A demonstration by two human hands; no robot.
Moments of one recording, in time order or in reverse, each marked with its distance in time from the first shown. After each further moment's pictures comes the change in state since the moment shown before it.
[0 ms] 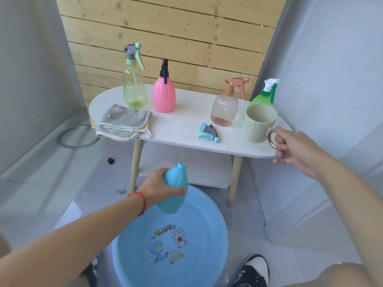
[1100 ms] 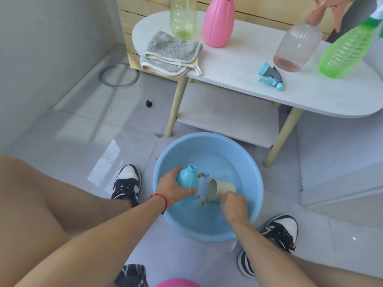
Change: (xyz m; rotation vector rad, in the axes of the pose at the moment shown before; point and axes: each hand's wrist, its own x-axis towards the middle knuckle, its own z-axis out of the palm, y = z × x) left_hand -0.063 -0.172 0.061 -0.028 0.049 -0.251; right_hand -0.074 0.292 0.264 -0.807 -0.166 0.150
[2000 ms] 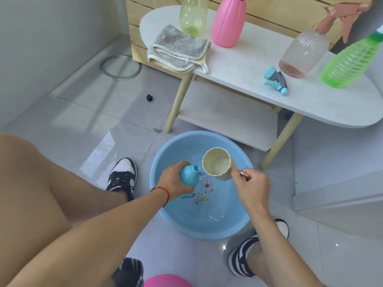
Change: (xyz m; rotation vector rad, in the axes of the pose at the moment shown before) left_hand 0.010 0.003 0.009 0.024 0.026 0.142; right_hand -0.029 -0.032 -0.099 0.453 0.350 -0.285
